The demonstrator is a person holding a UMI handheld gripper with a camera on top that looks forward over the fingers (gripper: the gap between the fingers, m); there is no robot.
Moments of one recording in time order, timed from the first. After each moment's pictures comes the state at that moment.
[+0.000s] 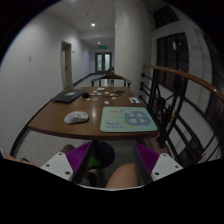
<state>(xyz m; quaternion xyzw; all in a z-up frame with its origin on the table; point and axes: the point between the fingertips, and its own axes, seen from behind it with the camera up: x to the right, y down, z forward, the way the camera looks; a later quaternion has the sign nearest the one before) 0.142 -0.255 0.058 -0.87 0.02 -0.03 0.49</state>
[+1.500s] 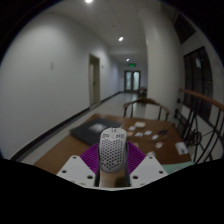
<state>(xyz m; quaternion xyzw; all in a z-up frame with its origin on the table) -0.022 0.027 0.141 -0.81 -0.10 0.06 0.57</state>
